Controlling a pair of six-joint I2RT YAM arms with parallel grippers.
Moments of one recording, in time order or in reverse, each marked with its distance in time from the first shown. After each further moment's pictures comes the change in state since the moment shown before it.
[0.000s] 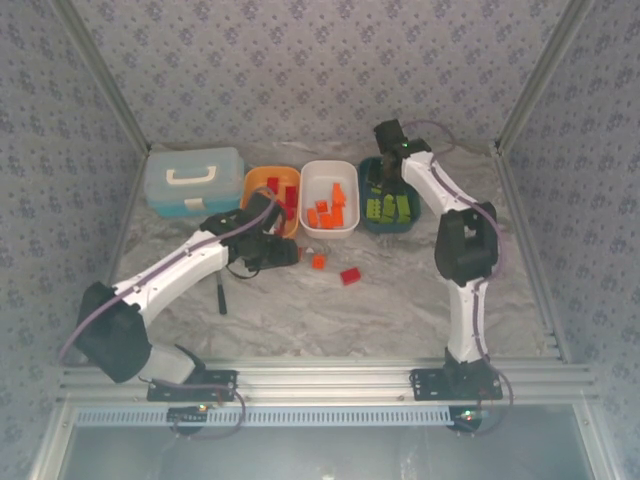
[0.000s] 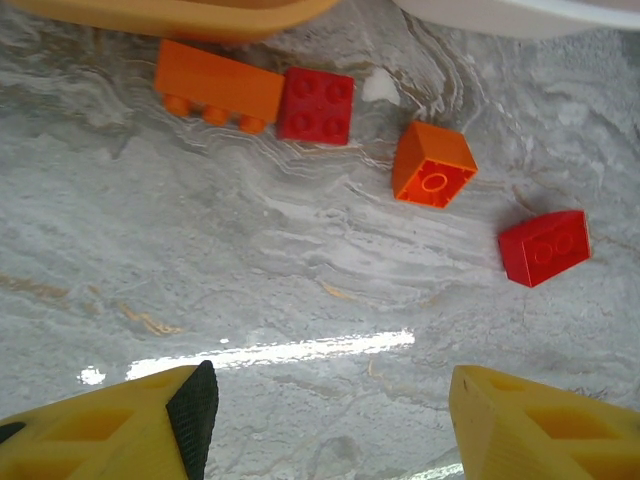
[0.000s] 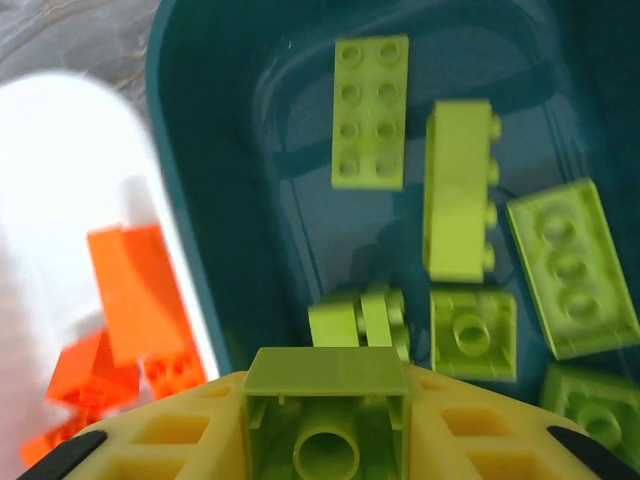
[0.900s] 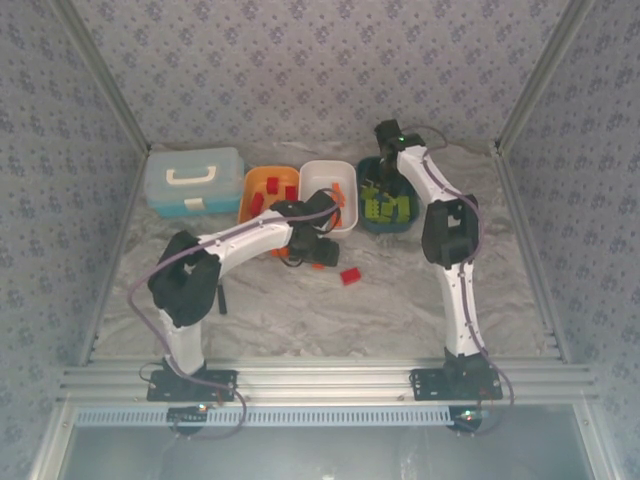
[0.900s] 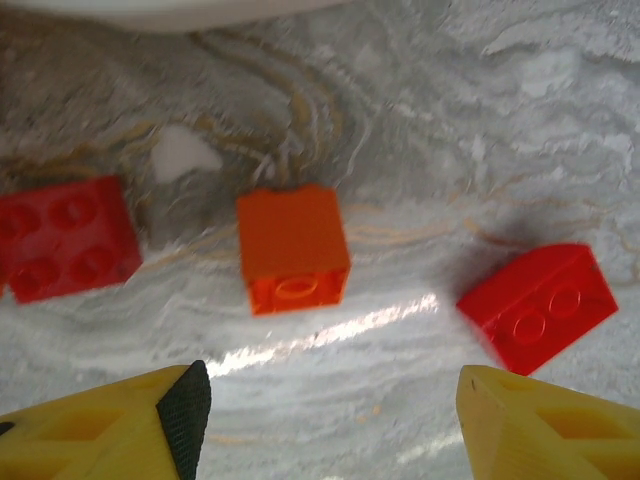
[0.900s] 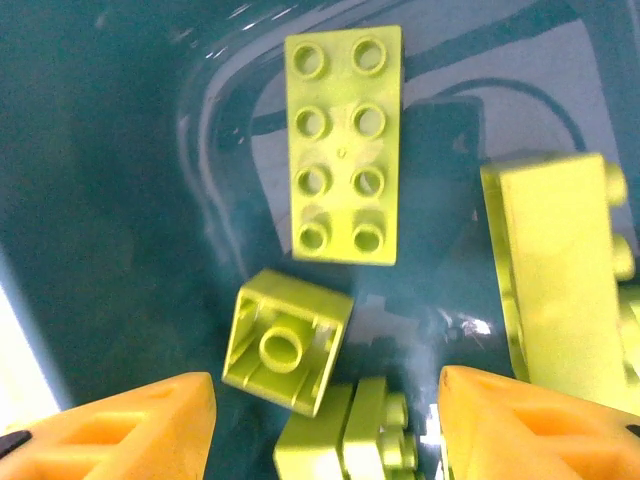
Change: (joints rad) left arm -0.146 0.474 0.328 0.017 -0.040 0.163; right arm -0.035 0.217 0.253 -0.144 -0.093 -0.014
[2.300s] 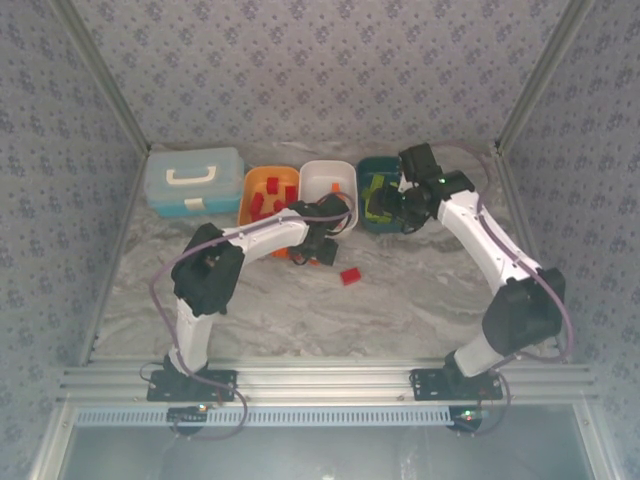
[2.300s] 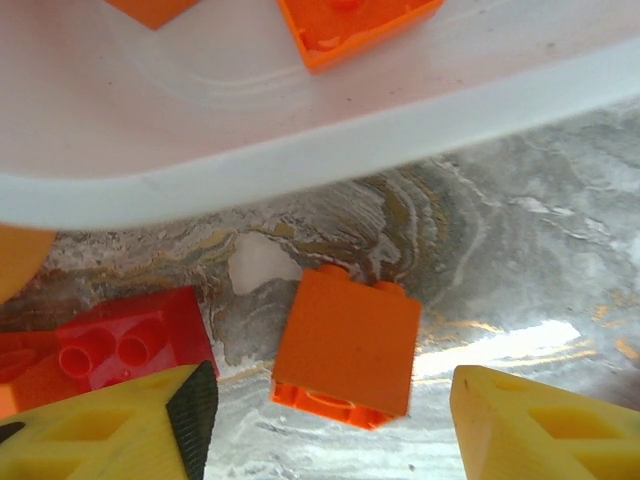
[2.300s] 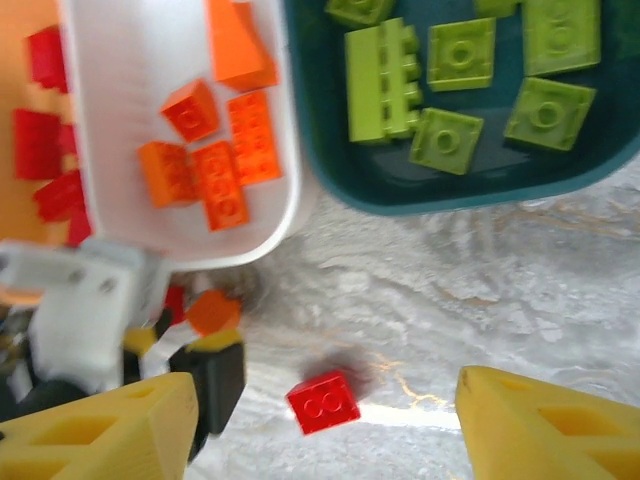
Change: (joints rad) left arm -0.005 0.146 0.093 -0.025 -0.204 0.066; right arm 0.081 -0.882 -0.830 0.153 -0.113 -0.022
